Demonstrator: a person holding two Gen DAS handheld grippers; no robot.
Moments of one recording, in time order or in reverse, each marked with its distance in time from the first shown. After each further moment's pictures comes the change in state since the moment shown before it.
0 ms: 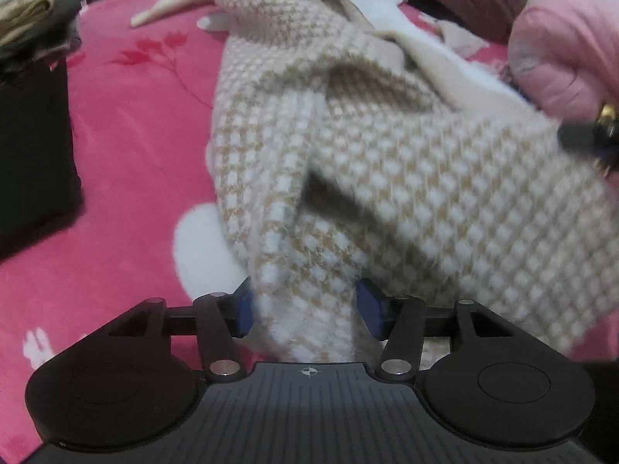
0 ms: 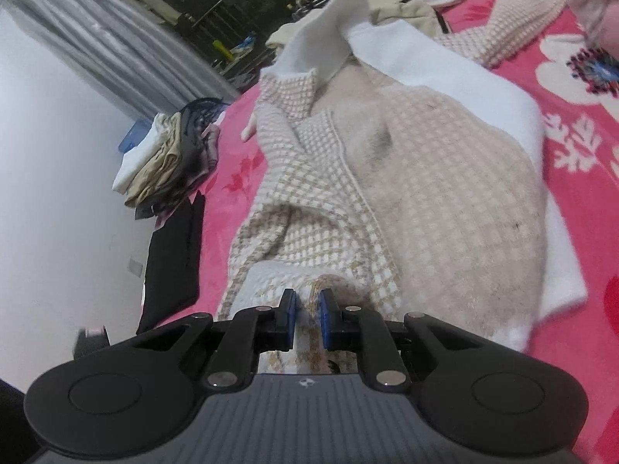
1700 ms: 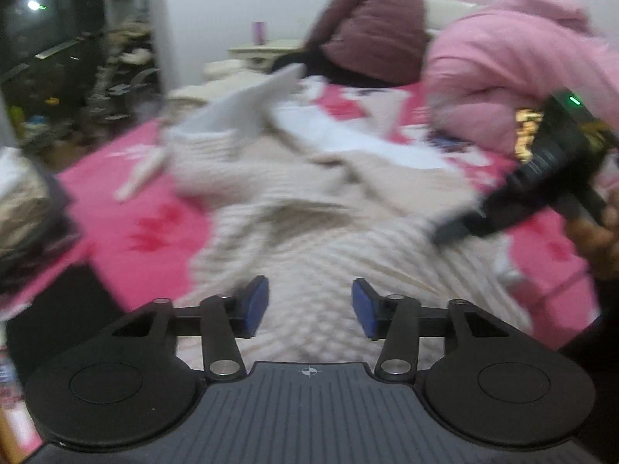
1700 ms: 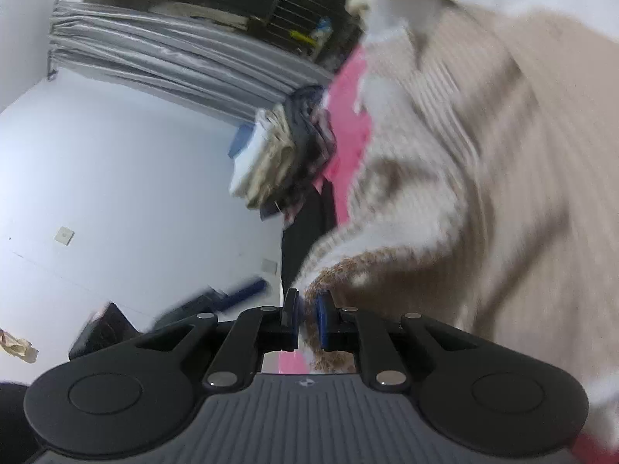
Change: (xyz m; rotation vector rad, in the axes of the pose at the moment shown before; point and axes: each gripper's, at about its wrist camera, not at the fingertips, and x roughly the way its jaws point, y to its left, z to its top) left arm -0.112 0.011 0.060 0.336 -0.207 -0.151; right arm 0.052 0.026 0.027 0.124 0.073 0.436
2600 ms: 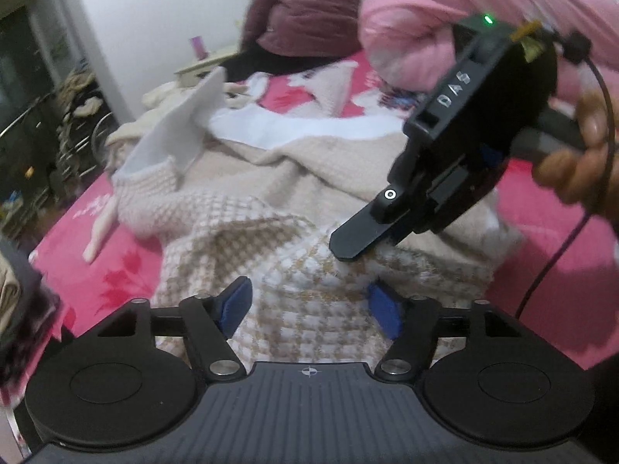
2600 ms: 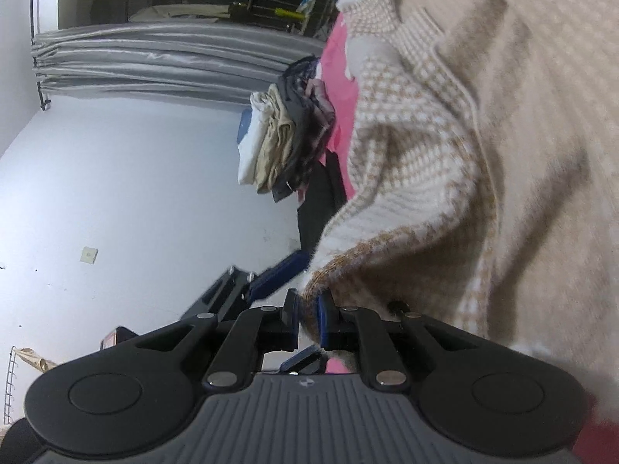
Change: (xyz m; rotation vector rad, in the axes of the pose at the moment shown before) left arm 0.047 -0.055 -0.005 0.328 0.026 0.064; right arm 0.029 -0.037 -0.010 0.182 0.104 0.094
